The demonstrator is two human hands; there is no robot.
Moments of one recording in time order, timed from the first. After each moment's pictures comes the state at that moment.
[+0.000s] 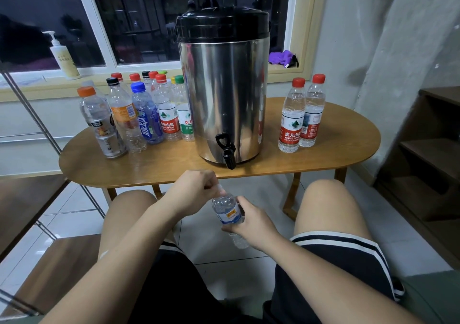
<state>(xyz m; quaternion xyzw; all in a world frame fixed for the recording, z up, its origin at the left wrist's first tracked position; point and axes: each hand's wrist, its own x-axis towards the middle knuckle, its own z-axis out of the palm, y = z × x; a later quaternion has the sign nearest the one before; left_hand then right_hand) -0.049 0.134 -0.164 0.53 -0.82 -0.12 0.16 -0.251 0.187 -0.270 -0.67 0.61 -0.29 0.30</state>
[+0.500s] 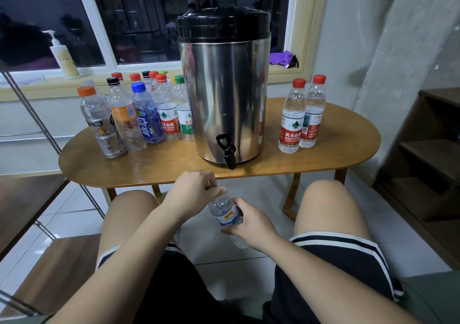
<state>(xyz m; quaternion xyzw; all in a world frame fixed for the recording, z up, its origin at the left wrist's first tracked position) -0.052 0.137 -0.169 0.56 -0.80 -0.09 0.18 -0.249 0.190 -0.267 -0.68 0.61 -0.28 0.29</state>
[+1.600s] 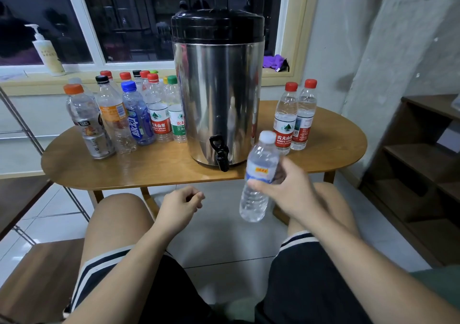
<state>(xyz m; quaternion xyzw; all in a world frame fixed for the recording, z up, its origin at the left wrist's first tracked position) -0.035 0.137 -0.235 0.58 -0.68 -0.28 0.34 -0.325 0.203 -0.161 -0.60 0.59 -0.48 0.25</state>
